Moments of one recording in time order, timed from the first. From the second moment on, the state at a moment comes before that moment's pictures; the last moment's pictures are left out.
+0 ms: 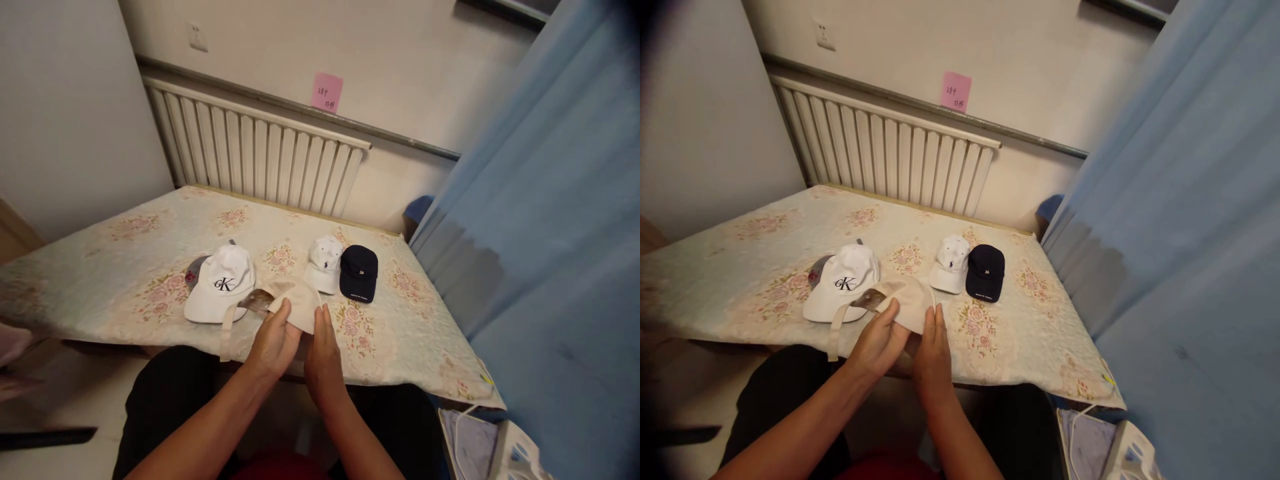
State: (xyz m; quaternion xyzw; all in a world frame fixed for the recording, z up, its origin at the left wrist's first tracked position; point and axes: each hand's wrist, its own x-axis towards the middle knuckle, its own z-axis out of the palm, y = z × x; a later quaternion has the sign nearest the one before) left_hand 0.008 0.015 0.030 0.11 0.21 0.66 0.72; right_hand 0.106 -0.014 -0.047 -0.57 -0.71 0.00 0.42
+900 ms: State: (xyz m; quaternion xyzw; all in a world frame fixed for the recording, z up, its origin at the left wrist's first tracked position) left_hand 0.021 -0.006 0.035 0.15 0.20 0.64 0.72; right_hand 0.109 -0.010 -0.009 -0.56 -0.70 -0.08 0.43
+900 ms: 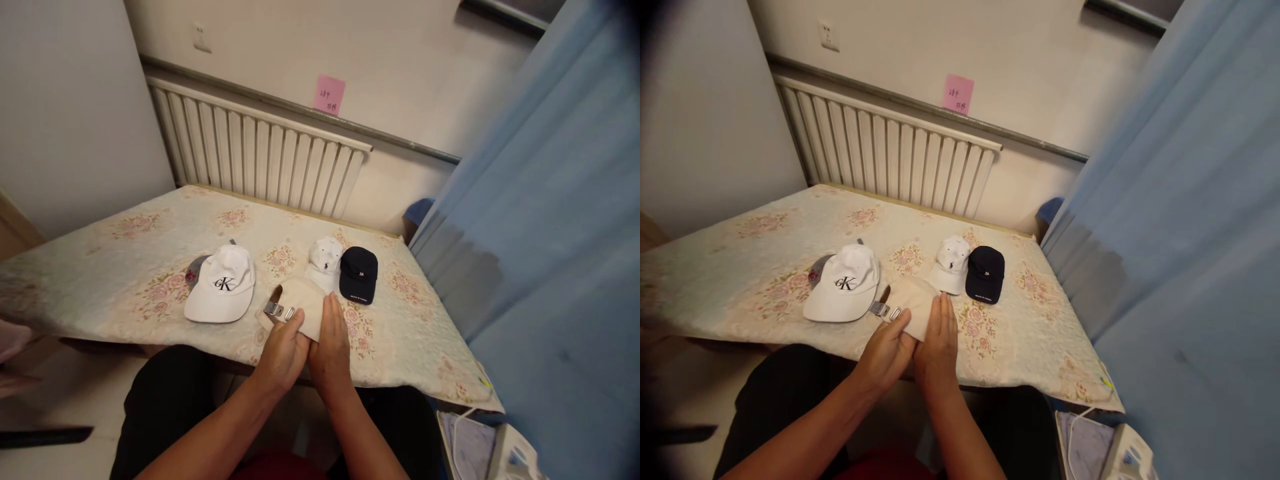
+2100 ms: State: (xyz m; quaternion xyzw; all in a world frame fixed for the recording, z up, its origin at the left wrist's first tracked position) left_hand -0.093 -0.014 -0.031 0.33 0.50 0.60 0.53; right_hand 0.158 -0.006 0.004 -0.61 -0.51 0.25 0.55
